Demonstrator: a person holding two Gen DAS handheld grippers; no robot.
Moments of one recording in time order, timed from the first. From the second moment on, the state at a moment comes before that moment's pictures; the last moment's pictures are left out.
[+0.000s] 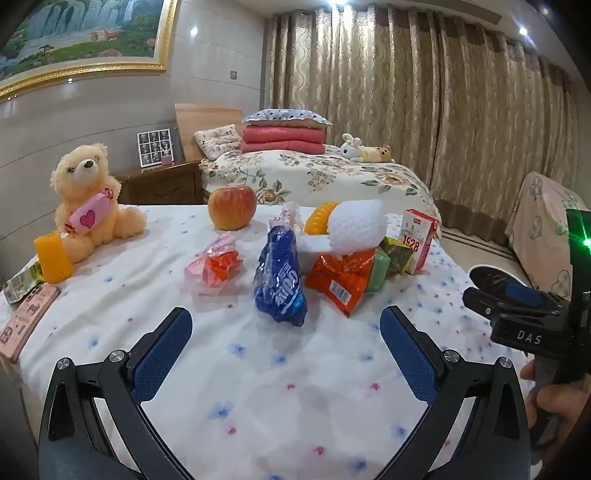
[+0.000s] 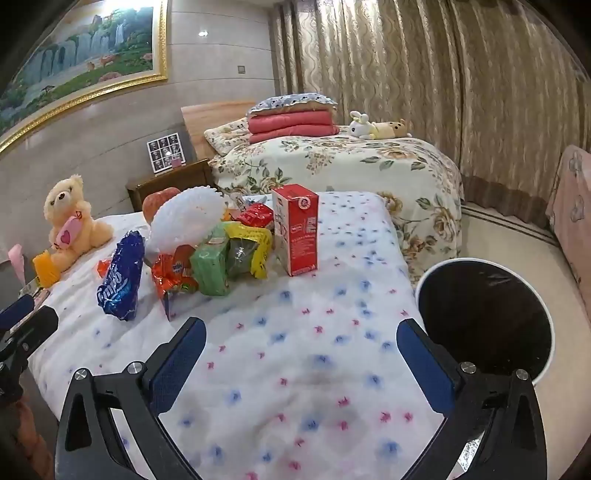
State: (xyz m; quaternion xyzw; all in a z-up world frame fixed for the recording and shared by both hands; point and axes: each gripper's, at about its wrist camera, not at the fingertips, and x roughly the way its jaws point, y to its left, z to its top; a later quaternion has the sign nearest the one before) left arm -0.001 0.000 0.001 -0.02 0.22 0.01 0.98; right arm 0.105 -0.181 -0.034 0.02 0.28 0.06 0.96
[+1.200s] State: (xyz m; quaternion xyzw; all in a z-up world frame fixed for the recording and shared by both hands) left arm -0.019 0.009 0.006 -0.02 0.20 0.02 0.98; right arm 0.068 -0.174 -0.020 0.01 0.22 0.08 0.97
